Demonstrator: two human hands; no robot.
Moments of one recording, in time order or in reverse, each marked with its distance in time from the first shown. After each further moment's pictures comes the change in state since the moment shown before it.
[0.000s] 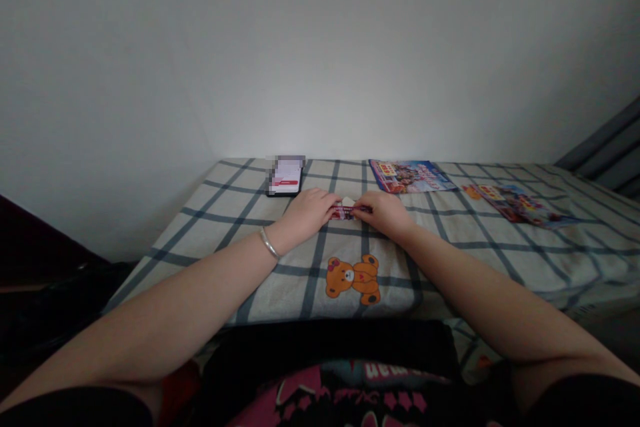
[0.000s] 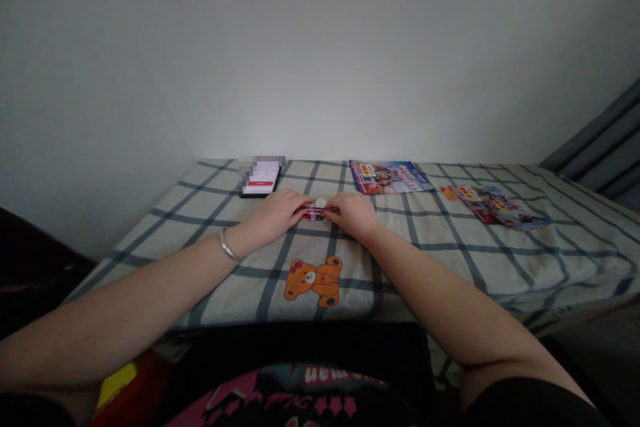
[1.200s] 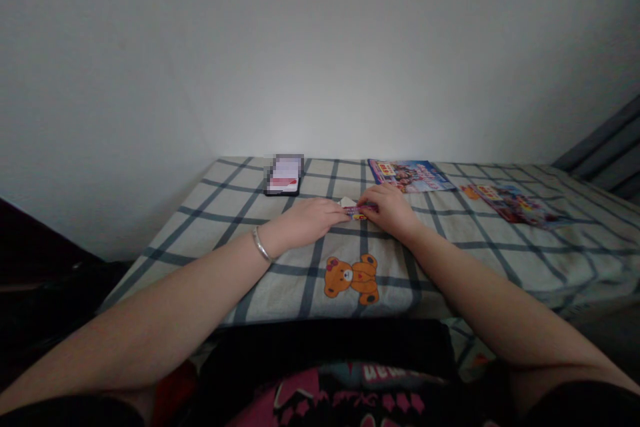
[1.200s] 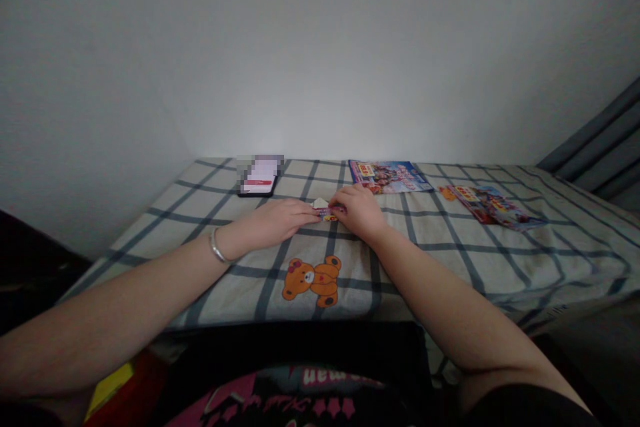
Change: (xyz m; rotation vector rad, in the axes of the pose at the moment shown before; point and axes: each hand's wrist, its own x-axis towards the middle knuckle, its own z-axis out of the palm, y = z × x) left_hand -0.006 0.005 -0.015 -0.082 -0.156 0.307; right_hand -0.005 0.018 -0.001 0.014 0.109 -0.107
